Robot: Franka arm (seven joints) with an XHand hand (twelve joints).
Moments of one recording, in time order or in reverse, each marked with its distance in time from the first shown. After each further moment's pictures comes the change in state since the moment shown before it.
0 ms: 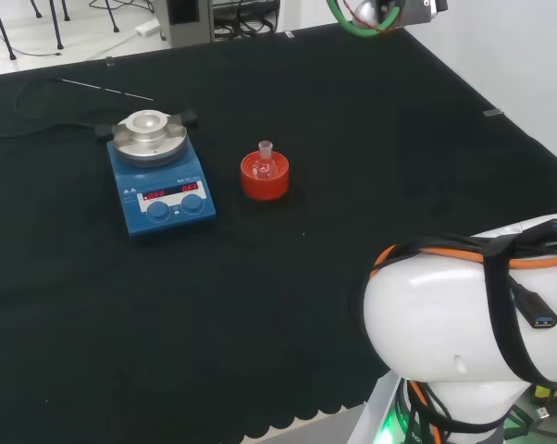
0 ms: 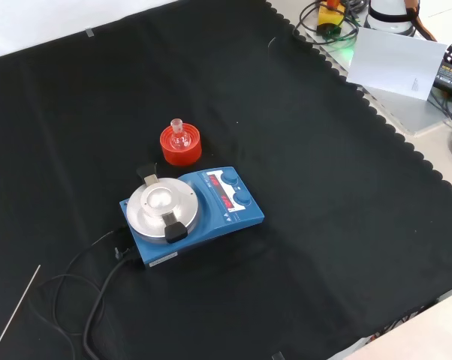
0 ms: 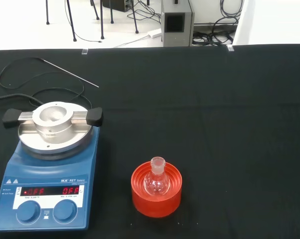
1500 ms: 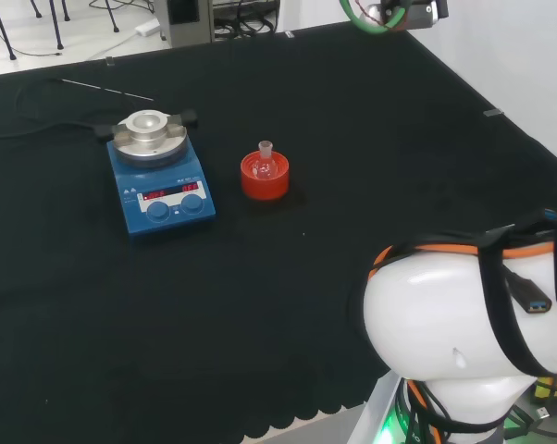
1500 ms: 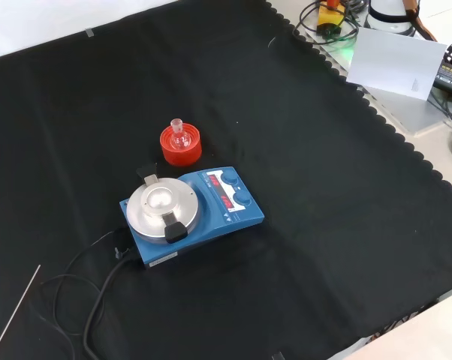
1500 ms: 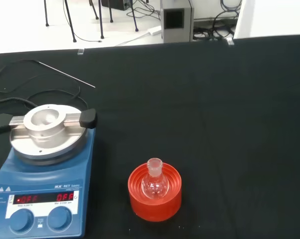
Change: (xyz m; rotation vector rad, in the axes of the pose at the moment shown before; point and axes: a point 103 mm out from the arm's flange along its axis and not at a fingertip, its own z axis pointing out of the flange) arm -0.022 0.028 0.022 0.016 0.052 0.014
